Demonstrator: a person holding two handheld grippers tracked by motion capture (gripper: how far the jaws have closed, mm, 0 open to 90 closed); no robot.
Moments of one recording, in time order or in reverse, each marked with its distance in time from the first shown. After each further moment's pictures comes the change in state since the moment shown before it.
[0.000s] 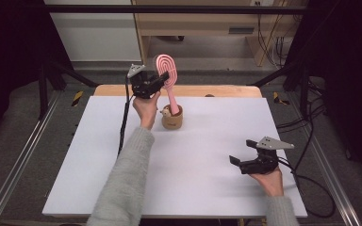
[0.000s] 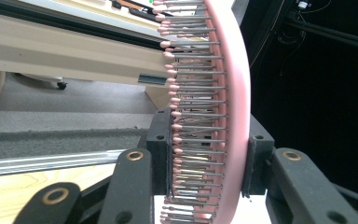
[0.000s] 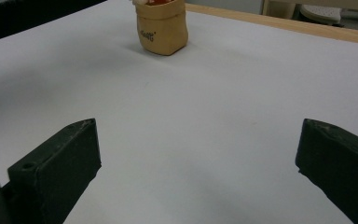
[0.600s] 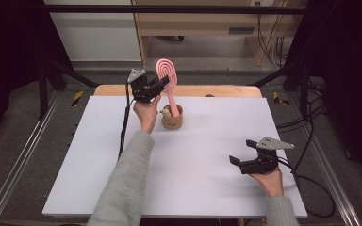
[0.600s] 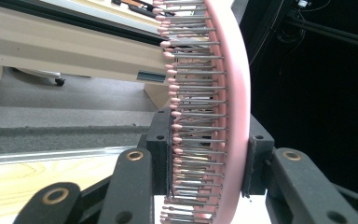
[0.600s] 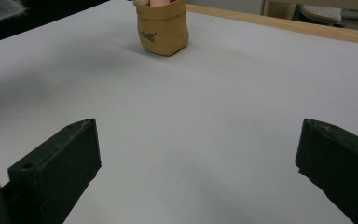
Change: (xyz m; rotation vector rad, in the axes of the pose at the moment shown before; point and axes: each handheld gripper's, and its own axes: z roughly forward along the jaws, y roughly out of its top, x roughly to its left) left arm 0.004 -0.015 -0.001 0.005 -0.004 -0.007; right arm 0.000 0.000 0.000 -0.002 0.002 0.000
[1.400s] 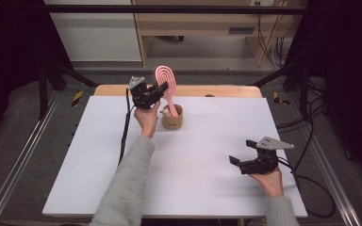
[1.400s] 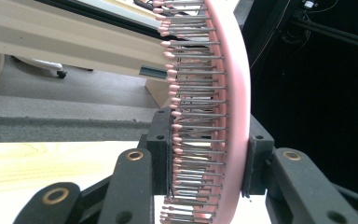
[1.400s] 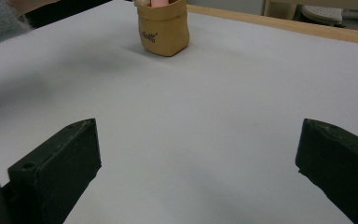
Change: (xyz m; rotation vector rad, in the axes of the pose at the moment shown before) left arm 0.009 -0.024 0.000 -0.004 0.008 -0.043; right arm 0.000 0.000 0.000 -0.002 0.003 0.001
